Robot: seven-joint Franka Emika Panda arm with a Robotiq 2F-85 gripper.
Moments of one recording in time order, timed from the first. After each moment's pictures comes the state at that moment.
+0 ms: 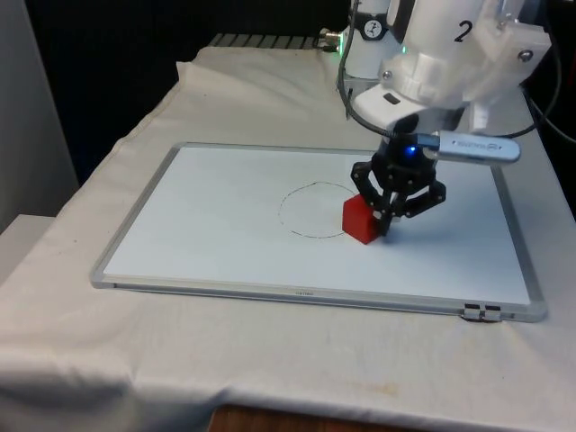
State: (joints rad) arm 0.37 0.73 -0.30 -1.64 -0.01 2.32 0.21
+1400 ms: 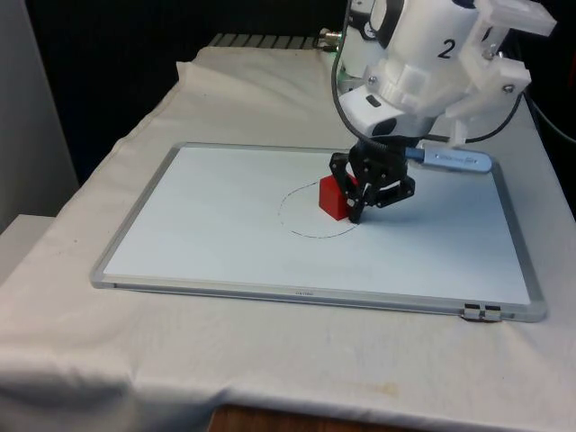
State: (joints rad) arm 0.38 0.67 -0.31 -1.80 -0.15 2.35 0.28
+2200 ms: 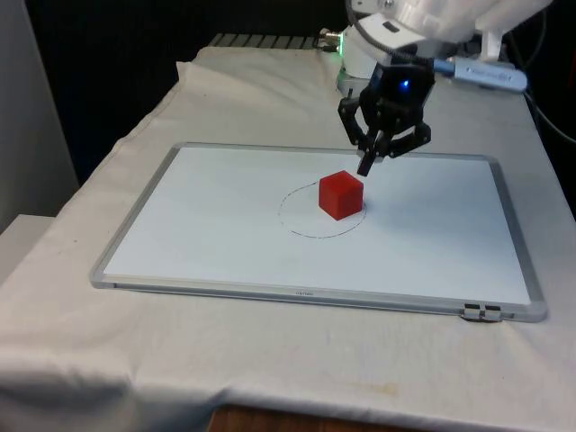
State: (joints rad) arm 0.38 0.51 -0.30 -1.80 -0.21 2.23 0.26
